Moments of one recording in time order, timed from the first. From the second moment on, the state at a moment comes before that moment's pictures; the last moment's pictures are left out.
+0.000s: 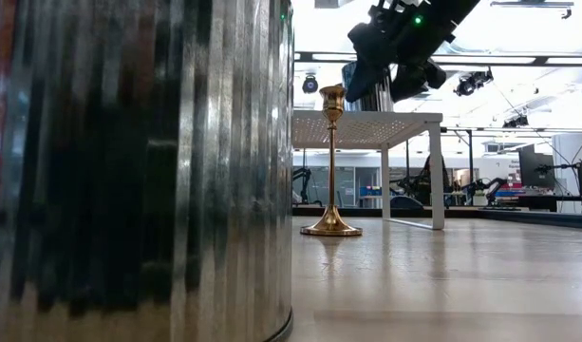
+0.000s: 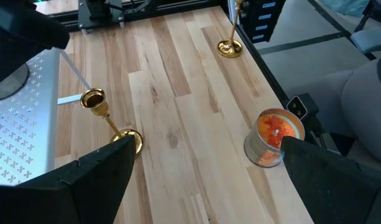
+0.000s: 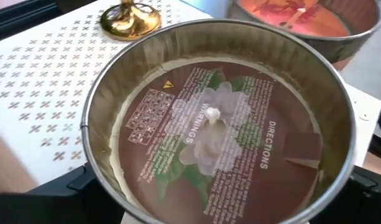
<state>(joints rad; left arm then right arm) -0.34 1.16 1.20 -0.62 -0.05 -0.04 0.01 1.40 1.00 -0.49 0.67 0.61</state>
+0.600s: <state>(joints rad) -0.34 1.16 1.20 -0.62 -0.03 -0.04 0.01 1.40 1.00 -0.51 0.58 0.55</state>
